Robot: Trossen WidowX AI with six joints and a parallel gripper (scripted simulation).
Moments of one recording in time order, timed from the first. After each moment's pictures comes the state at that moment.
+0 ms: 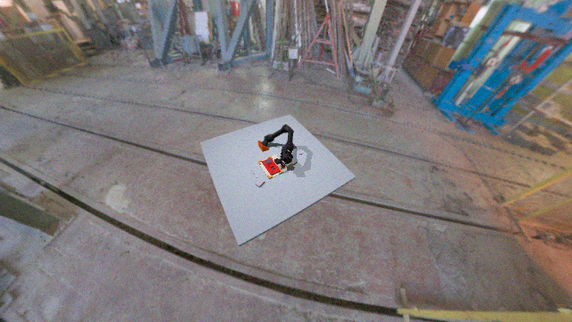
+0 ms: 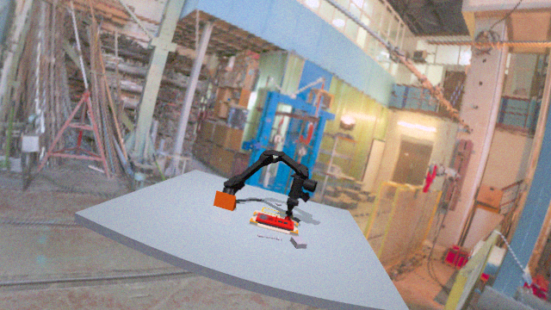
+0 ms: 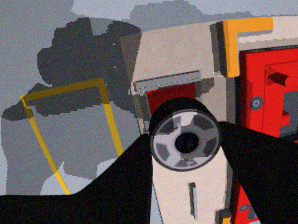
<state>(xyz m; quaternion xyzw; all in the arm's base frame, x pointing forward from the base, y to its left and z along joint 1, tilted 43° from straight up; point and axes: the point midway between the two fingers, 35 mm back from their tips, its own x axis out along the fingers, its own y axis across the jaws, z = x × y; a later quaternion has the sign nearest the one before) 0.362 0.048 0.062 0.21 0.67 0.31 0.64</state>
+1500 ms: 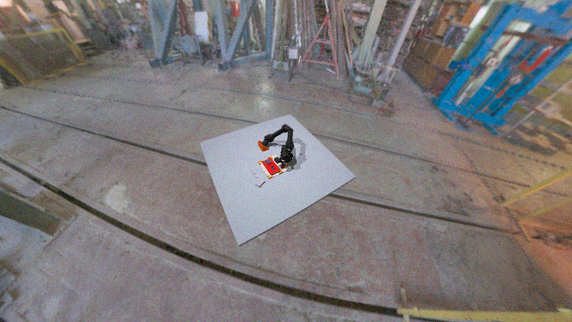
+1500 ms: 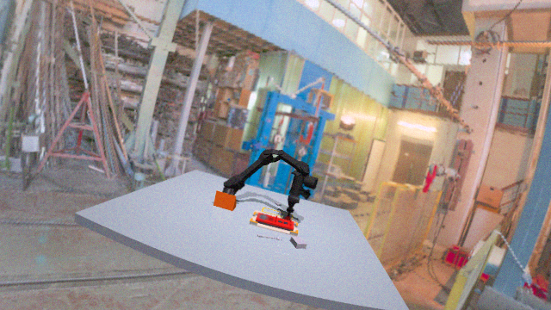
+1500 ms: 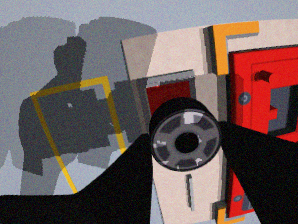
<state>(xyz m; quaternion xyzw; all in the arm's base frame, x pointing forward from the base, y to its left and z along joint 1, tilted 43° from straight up) 0.364 0.036 0.073 0.21 0.67 0.31 0.64</state>
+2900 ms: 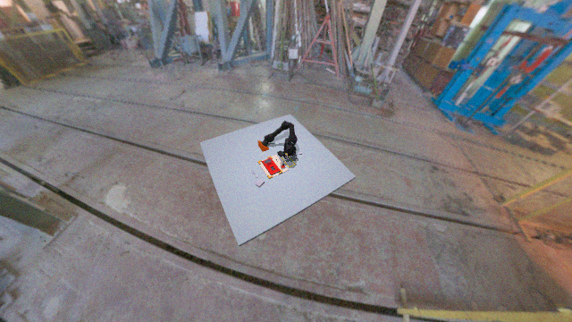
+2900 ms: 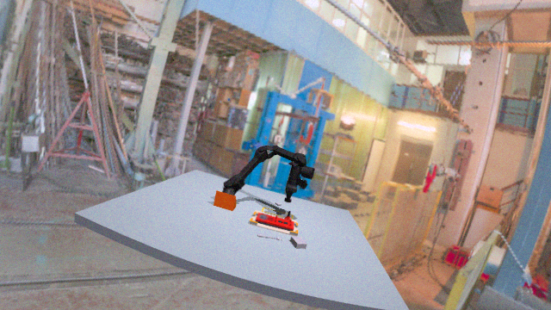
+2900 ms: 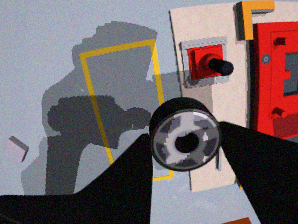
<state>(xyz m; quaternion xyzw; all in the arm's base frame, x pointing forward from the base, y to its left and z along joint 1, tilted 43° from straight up) 0.337 0.041 0.135 0.21 0.67 0.30 0.64</state>
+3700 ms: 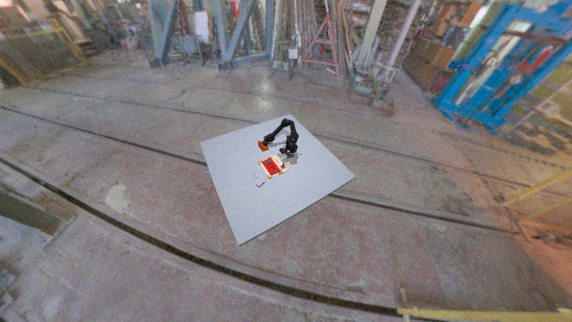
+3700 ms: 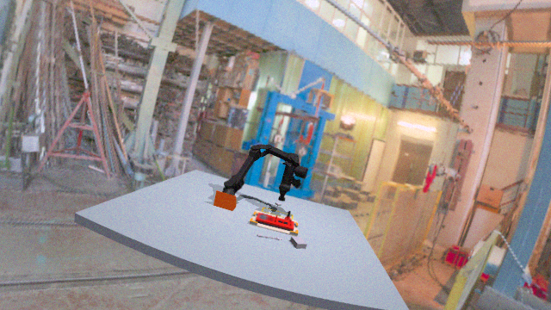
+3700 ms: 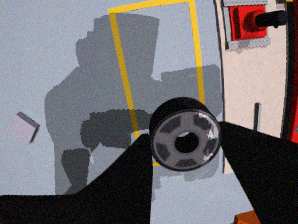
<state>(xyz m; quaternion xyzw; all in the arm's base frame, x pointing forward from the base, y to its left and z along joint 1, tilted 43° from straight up) 0.295 0.077 0.156 0.21 0.67 0.31 0.64</state>
